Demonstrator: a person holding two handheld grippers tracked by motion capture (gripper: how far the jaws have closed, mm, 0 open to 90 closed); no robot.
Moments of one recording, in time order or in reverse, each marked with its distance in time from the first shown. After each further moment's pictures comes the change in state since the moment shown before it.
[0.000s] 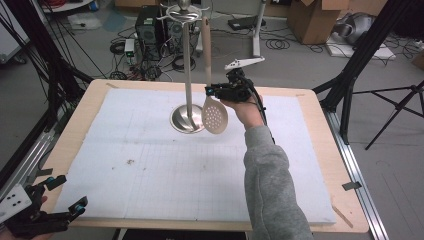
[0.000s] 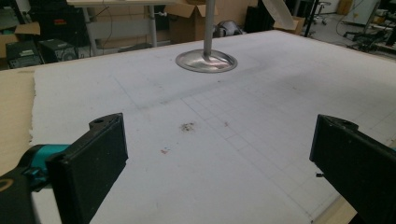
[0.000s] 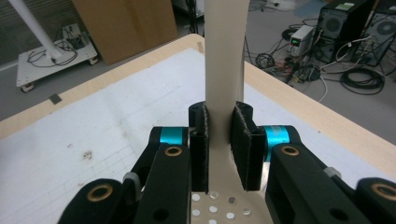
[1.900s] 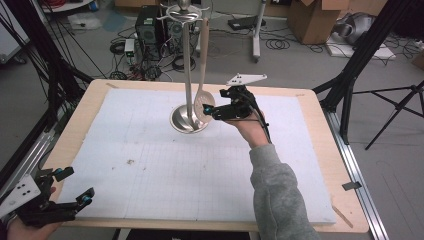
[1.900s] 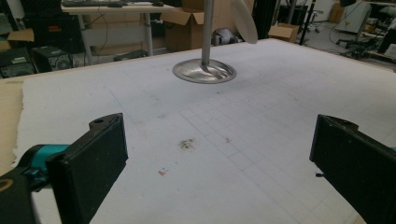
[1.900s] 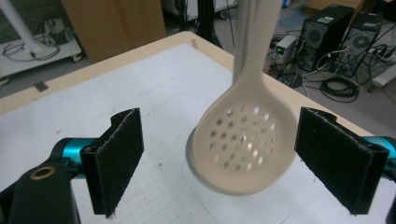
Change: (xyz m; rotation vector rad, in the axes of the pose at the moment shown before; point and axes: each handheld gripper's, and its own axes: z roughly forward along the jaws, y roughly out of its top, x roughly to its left) left arm 0.007 0.004 0.023 -0.025 -0.023 -0.007; right arm 0.026 -0.031 -0.012 -0.028 -0.066 -0.056
